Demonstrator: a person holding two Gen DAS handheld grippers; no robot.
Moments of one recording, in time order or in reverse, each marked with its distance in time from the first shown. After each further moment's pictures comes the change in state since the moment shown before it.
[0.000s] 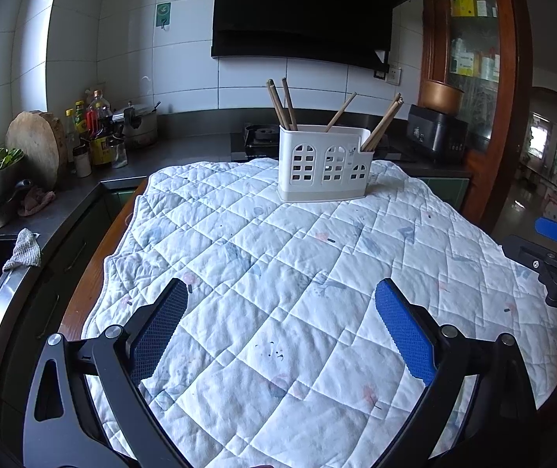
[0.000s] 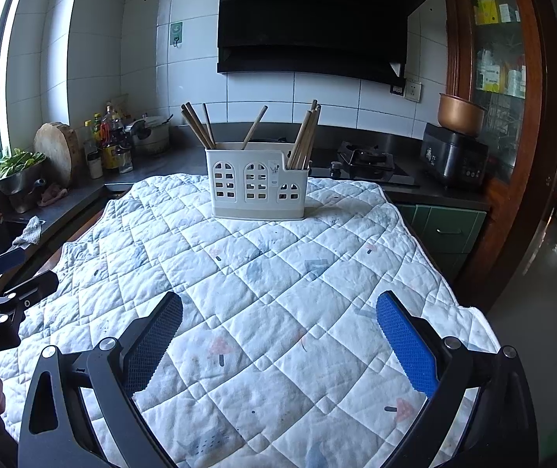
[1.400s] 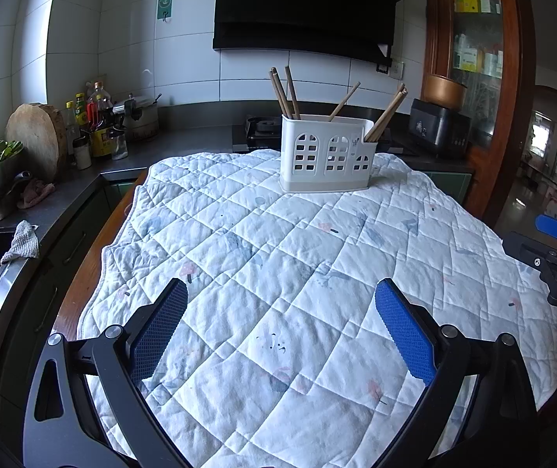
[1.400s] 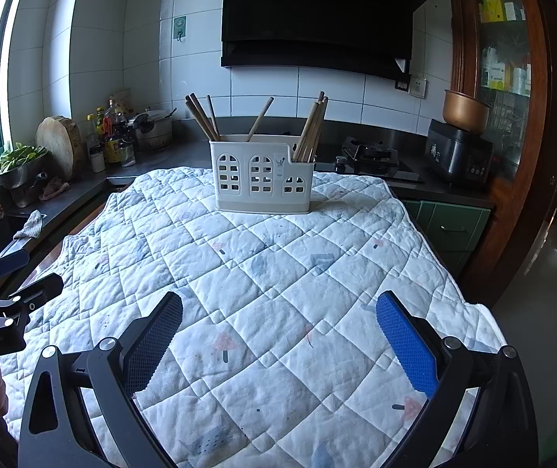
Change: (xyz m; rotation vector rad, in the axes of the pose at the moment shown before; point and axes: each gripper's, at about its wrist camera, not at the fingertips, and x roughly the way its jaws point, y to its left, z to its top) left arm 0.004 0.002 -0.008 -0.002 0.012 0.005; right arm 0.006 0.006 -0.004 -0.015 0.012 0.007
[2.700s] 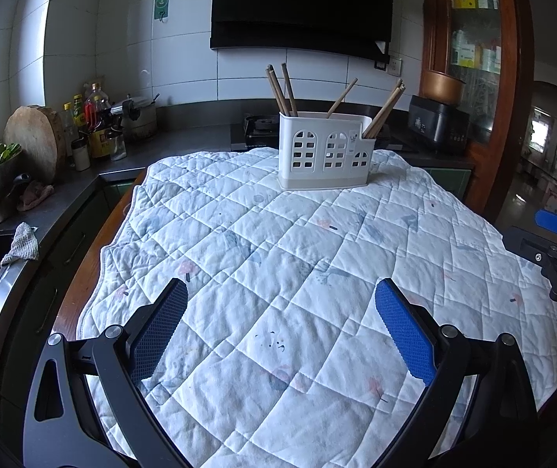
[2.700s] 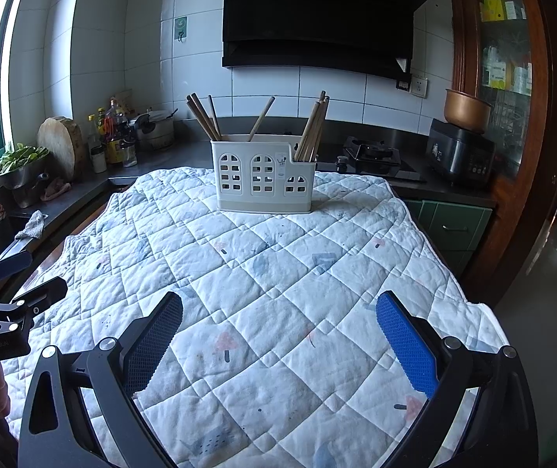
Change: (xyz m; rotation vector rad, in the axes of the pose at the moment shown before) left arm 0.001 0.002 -0.001 0.013 0.013 -0.005; right arm 0.001 0.001 0.001 0.001 0.003 0.006
